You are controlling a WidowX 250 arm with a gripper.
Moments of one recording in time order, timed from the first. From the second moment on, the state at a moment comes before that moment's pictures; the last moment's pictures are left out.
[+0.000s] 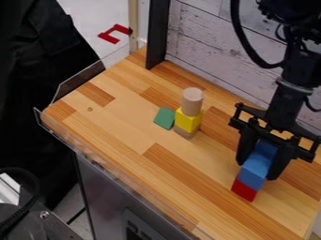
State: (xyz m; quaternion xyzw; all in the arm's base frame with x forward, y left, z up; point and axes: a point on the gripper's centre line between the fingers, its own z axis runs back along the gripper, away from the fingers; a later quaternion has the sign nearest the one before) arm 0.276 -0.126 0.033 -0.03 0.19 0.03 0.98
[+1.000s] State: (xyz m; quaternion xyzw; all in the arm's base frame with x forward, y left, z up) arm 0.324 -0.044 0.150 -0.13 0.10 0.48 0.87
